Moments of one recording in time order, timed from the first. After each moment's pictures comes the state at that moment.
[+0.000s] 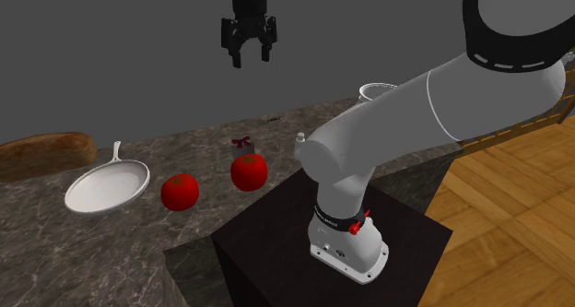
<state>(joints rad) 0.00 -0.82 -0.01 -2.39 0.07 1.55 -0.06</state>
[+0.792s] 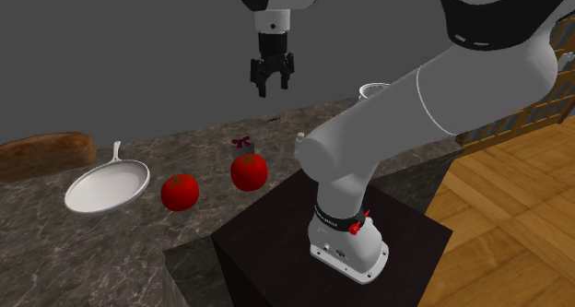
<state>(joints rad) -0.07 -0.76 -0.15 -2.60 -0.04 1.78 -0.22</state>
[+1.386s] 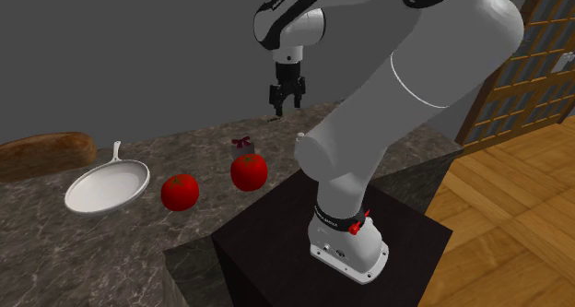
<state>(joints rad) -0.12 -0.54 -0.30 -2.69 -0.13 2.05 -0.37</state>
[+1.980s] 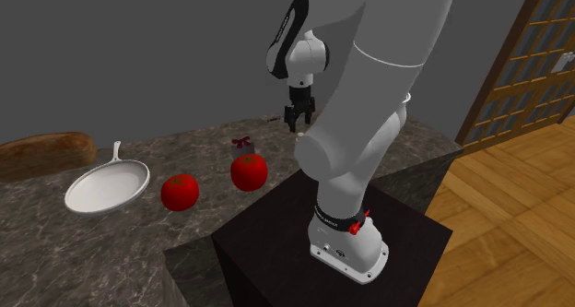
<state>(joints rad) -0.14 -0.20 -0.45 -2.67 -0.13 2.34 -0.55</state>
